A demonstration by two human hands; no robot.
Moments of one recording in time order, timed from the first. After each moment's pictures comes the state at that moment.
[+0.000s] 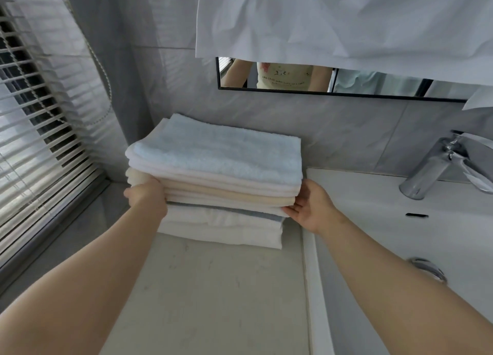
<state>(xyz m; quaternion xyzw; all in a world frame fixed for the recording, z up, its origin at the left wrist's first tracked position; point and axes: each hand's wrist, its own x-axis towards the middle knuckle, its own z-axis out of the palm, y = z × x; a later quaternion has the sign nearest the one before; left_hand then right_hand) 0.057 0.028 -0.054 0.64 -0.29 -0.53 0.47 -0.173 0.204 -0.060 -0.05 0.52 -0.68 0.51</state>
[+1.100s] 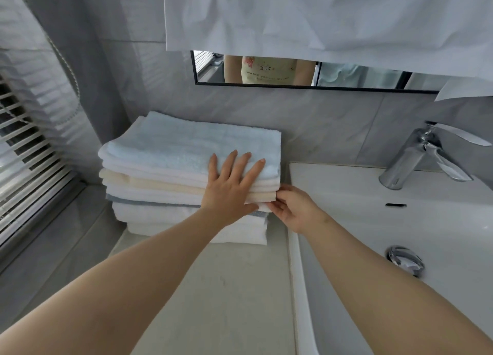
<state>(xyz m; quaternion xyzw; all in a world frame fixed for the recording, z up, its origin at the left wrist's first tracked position) -0.055 0.105 -0.082 0.24 -0.91 0.23 0.24 -0.175 0.211 -0.070 -0.09 0.51 -0.69 0.51</state>
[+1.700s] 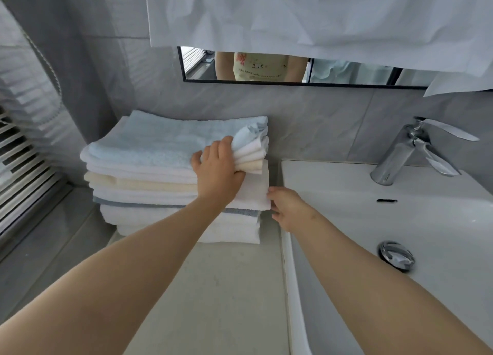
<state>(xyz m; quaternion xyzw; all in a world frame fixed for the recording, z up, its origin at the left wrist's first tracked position) -0.075 0.110 -0.051 0.39 -0.85 -0.04 0.34 -0.177 0.202 -0.076 -0.08 0.68 -0.57 0.46</state>
